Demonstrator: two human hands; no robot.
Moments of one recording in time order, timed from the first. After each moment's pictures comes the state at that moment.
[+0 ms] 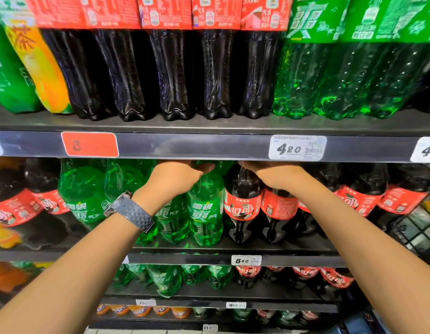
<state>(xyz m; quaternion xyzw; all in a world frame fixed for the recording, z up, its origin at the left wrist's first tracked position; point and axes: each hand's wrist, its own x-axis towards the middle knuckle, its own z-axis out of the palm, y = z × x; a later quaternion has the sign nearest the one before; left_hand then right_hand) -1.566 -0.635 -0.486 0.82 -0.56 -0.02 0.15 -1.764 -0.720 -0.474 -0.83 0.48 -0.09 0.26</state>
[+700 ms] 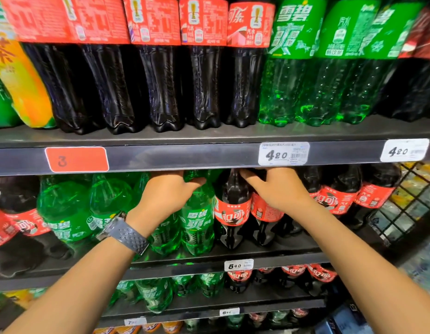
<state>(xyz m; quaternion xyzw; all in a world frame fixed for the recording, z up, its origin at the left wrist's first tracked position) -1.563 -0.632 -0.504 0.77 -0.59 0.01 0.24 -1.791 -0.694 -0.490 -0.82 0.47 -0.30 0.13</state>
